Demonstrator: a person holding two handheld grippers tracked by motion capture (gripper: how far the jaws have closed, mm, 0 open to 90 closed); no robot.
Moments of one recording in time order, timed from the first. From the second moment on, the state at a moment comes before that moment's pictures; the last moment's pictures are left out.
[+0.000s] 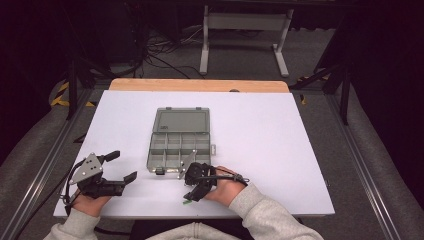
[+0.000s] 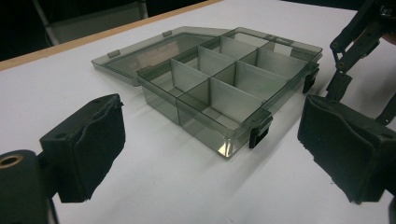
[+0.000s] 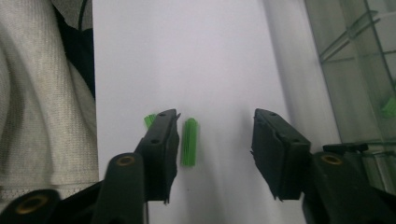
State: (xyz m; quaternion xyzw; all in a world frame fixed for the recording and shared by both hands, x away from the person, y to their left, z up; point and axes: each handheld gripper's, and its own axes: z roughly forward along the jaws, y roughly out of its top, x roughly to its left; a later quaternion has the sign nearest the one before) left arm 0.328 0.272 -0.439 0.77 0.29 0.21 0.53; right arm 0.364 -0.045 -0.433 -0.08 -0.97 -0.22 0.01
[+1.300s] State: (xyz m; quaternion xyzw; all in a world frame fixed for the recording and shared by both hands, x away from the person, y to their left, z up) left arm 0.329 0.272 -0.440 0.77 0.29 0.21 0.53; right arm 0.367 -0.043 -0.402 -0.06 -0.97 -0.23 -0.02
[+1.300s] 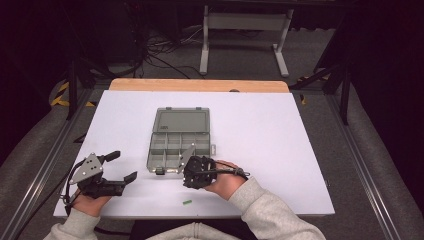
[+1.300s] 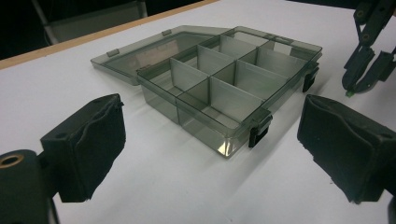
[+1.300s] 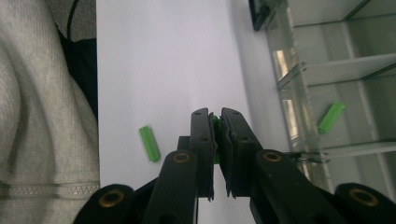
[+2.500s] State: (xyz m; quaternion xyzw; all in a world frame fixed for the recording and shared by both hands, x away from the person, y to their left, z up) left arm 0.329 0.272 -0.440 0.77 0.29 0.21 0.53; right arm 0.433 -0.046 -0.369 -0.14 -0.95 -0.29 -0.08
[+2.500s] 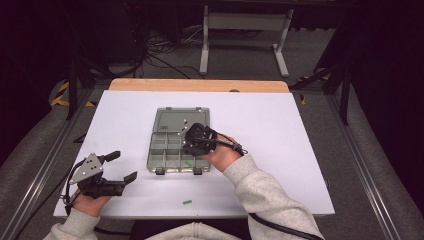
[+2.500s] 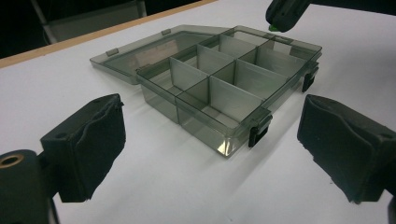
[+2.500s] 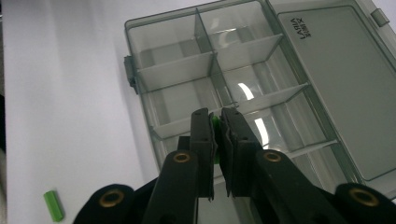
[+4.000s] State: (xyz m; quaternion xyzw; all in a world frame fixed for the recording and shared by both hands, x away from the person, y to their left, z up) left arm 0.329 0.272 -0.440 0.77 0.29 0.21 0.53; right arm 0.444 -0.040 -0.405 -0.15 -0.95 -0.26 -0.07
